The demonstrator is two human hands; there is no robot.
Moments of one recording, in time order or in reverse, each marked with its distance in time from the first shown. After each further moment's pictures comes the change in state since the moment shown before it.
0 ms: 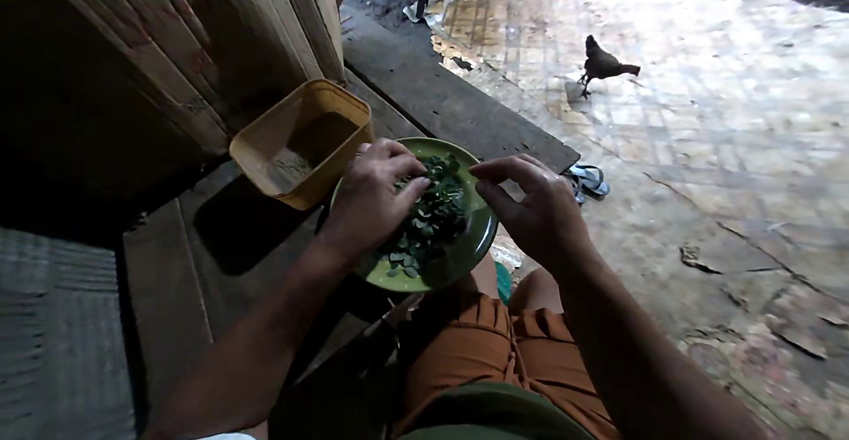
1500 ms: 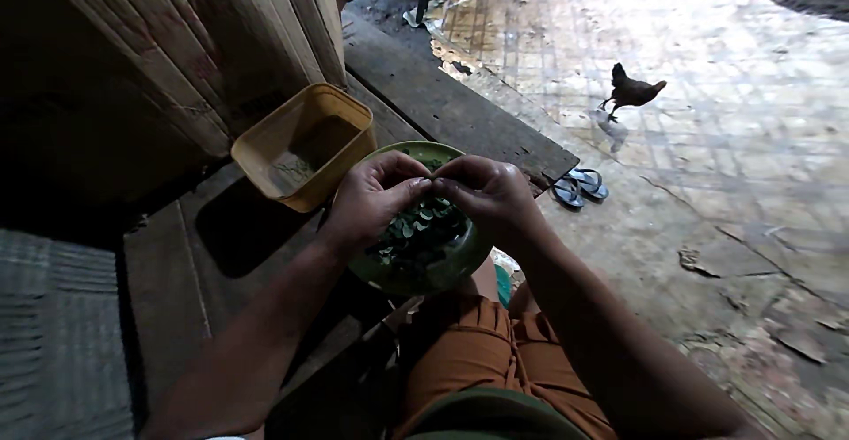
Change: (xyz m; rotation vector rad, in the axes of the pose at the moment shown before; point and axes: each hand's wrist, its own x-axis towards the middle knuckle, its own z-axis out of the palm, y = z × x) left_hand -0.001 0.012 -0.007 -0.746 -0.014 -0.329; right_hand 0.022 -0.026 0.022 0.394 -0.121 0.038
